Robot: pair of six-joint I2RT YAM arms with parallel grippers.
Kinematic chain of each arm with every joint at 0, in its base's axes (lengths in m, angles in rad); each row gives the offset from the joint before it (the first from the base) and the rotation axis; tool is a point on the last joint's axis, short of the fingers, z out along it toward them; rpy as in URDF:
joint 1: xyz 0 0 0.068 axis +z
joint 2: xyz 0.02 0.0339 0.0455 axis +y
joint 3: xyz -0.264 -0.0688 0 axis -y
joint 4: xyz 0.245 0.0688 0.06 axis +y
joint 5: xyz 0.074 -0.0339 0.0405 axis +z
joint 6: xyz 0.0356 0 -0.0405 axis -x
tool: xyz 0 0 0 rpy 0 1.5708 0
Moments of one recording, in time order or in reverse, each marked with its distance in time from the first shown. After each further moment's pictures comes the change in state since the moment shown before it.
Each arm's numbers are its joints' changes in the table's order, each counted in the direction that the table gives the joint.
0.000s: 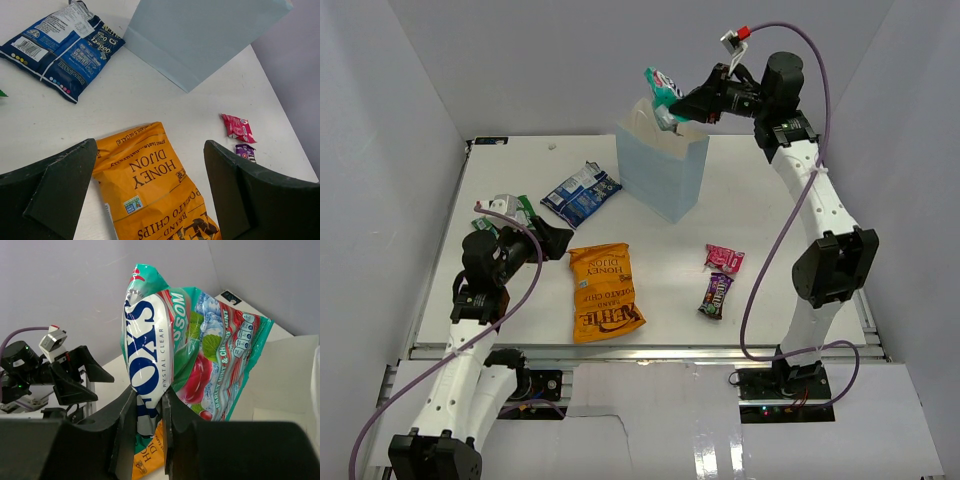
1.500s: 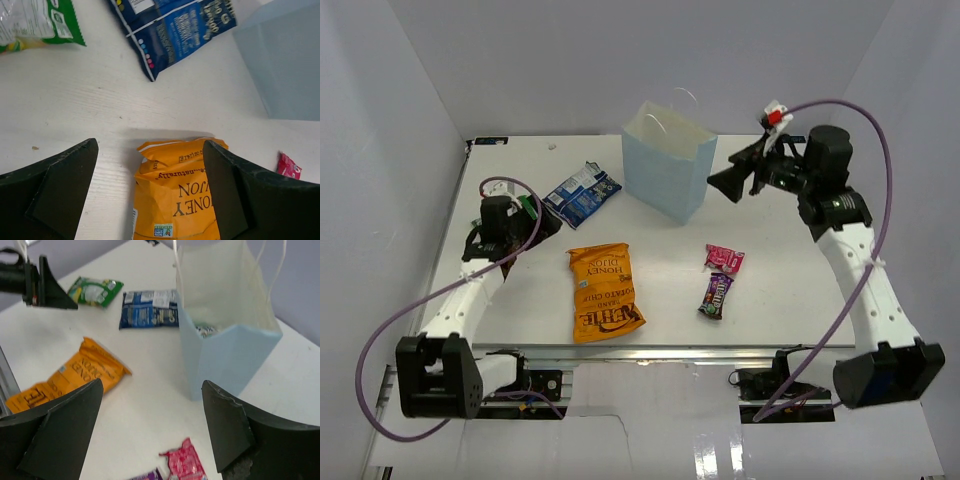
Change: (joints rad) left arm 0.033 0.418 0.173 0.129 0.244 0.119; right arm -0.060 -0.565 -0.586 0.291 -0.262 0.534
